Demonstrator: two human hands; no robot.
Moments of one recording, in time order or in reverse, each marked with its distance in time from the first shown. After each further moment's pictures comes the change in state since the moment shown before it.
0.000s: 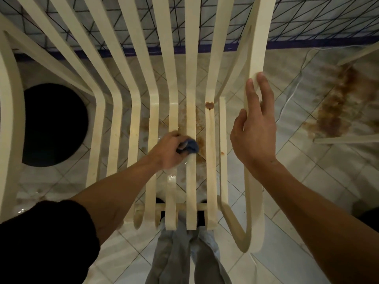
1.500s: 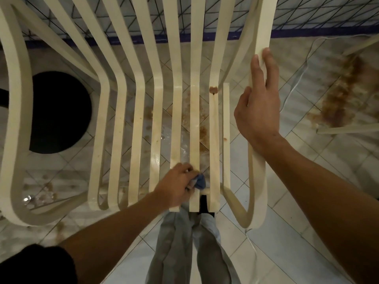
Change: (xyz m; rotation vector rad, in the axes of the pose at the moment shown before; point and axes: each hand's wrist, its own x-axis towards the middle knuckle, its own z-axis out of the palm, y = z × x) left_hand -0.119 0.033 0.065 -0.015 -0.096 0.052; right_hand -0.001 -0.006 -0.003 -0.086 -0.059 0.040
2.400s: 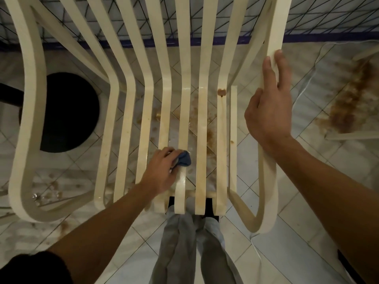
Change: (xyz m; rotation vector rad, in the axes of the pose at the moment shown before) left_hand 0.002 -0.051 -0.025 0.024 0.265 -0.127; right_hand -0.001 0.000 0.000 -0.028 0.017 0.008
